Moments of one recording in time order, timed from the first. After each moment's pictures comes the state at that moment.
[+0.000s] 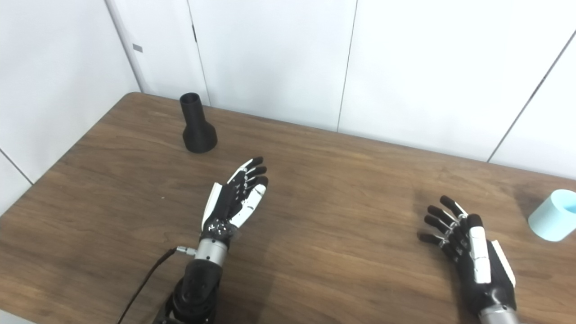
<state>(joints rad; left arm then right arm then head) -0.06 -0.01 -0.03 -0.05 0.26 0.05 0.18 -0.09 -0.20 -0.07 -0.03 0.21 0.12 0.21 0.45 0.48</state>
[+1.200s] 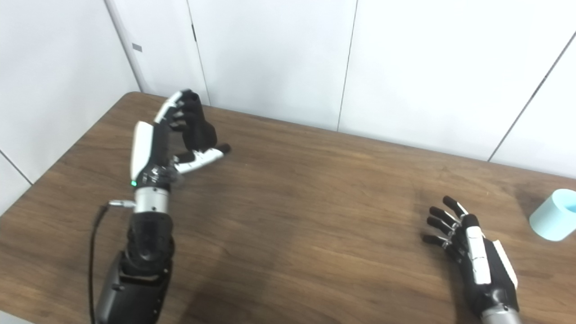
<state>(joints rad) -0.17 0.17 0.17 -0.31 0.51 0.23 0.24 -0.08 -0.19 -0.06 -0.10 0.13 0.17 0.18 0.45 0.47</state>
